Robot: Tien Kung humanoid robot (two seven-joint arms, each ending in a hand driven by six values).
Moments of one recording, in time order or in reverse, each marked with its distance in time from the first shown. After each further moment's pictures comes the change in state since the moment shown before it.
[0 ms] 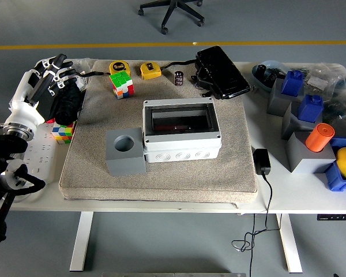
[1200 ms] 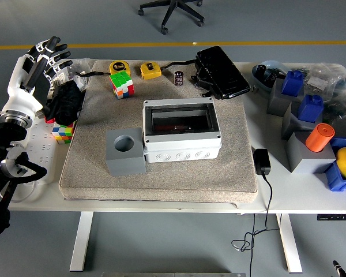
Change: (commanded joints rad) left arm -0.067 -0.013 -0.018 0.025 -0.016 0.003 -0.034; right arm 0.034 -0.010 0.026 0.014 -0.033 0.017 0.000
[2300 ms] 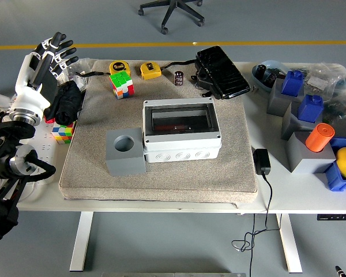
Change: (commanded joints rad) left arm -0.023 -0.031 0.015 0.014 -0.024 0.028 -0.041; right arm -0.030 -0.008 0.030 0.016 -0.037 0.003 0.003
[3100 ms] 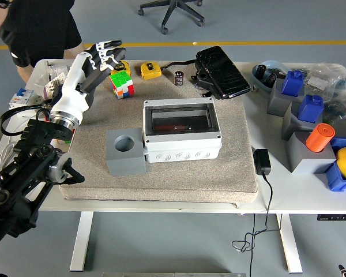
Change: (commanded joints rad) left arm -0.049 -0.014 0.180 -0.024 0.111 0.044 -0.003; right arm -0.008 -0.007 -0.002 0.000 0.004 -0.023 0.036
